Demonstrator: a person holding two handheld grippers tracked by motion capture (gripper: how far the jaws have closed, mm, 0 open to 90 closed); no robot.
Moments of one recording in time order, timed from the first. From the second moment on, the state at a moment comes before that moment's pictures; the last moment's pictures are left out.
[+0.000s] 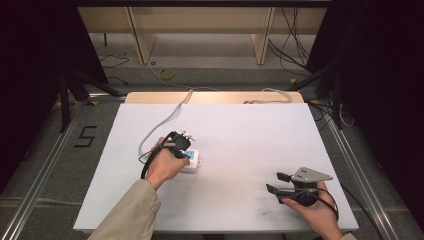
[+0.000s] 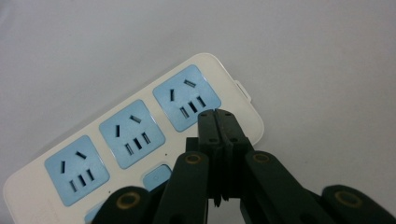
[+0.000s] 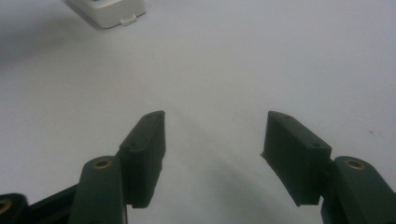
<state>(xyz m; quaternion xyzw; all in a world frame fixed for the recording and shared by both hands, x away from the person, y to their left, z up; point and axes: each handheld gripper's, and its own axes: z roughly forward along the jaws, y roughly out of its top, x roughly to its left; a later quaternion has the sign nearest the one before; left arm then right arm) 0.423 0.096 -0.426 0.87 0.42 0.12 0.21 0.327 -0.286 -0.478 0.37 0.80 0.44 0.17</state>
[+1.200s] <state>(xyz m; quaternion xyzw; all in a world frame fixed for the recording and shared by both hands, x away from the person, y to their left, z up) 0.380 0.147 -0.432 0.84 0.42 0.16 0.30 0.326 -0.283 -0.478 0.36 0.81 0.44 0.16</state>
